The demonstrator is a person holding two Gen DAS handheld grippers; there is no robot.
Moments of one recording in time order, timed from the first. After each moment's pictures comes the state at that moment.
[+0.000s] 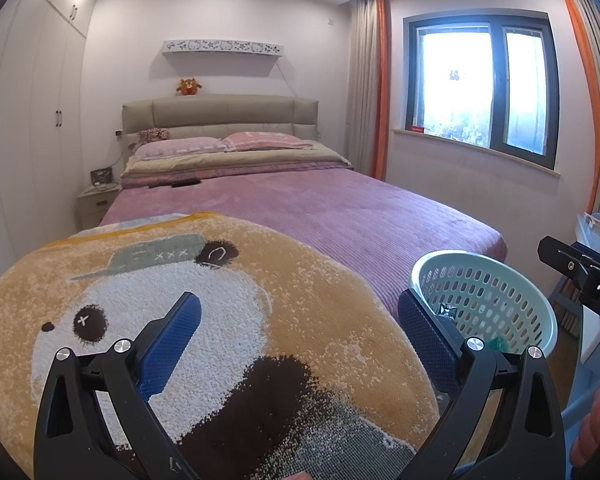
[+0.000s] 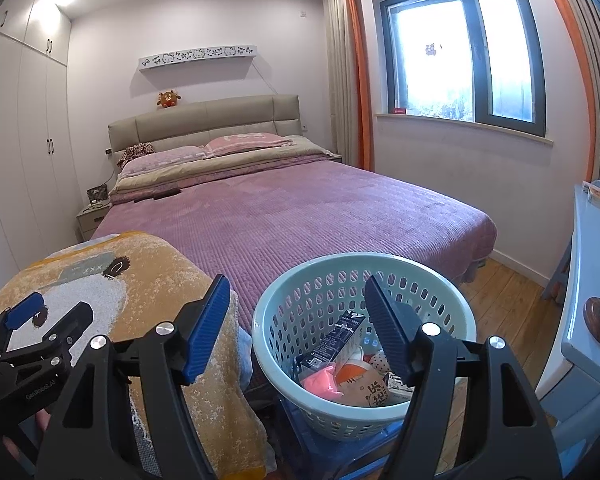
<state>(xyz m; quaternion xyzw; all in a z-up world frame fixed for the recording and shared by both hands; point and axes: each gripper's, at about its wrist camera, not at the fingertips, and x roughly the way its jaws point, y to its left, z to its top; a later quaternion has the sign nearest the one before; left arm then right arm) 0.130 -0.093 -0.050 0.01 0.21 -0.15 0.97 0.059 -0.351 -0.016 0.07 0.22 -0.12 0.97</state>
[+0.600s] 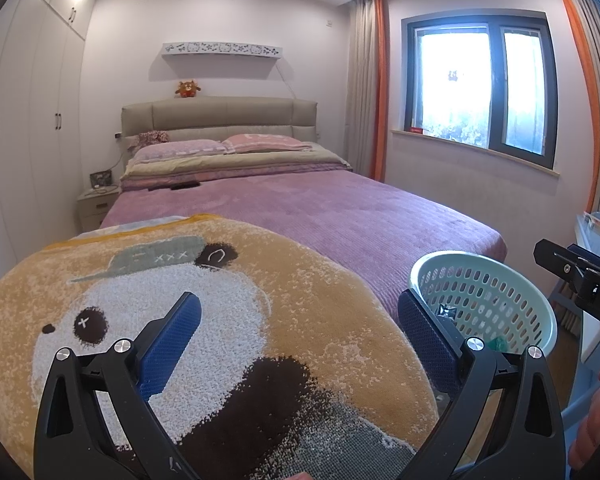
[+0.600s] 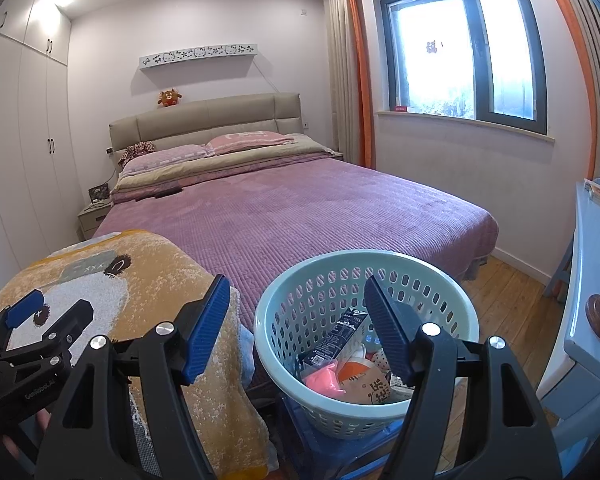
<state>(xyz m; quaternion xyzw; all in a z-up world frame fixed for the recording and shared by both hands) 0.127 -0.093 -0.050 0.01 0.20 -0.15 0.97 0.060 -0.351 -0.019 0.08 0.22 -0.12 0.97</state>
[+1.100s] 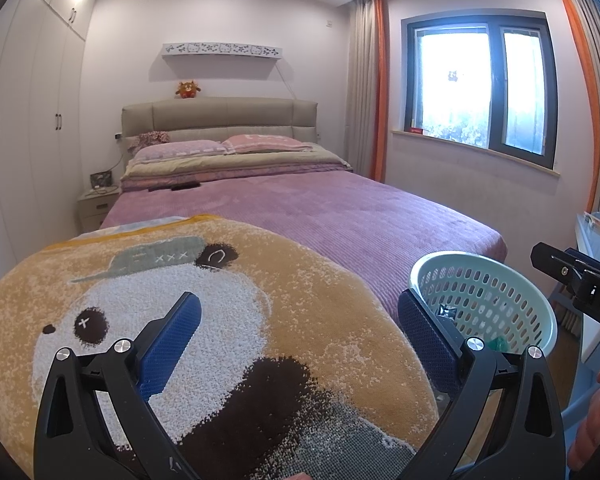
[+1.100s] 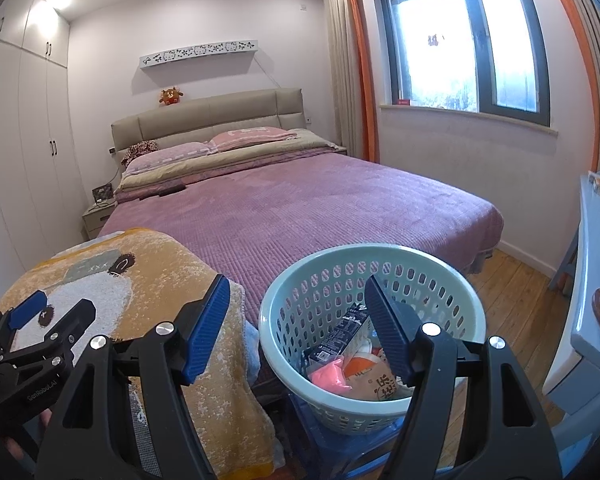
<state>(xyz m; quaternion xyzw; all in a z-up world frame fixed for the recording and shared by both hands) 0.127 -0.092 -0.049 0.01 0.20 -0.15 0.97 0.062 -0.356 -0.021 0.09 0.23 -0.11 0.96</state>
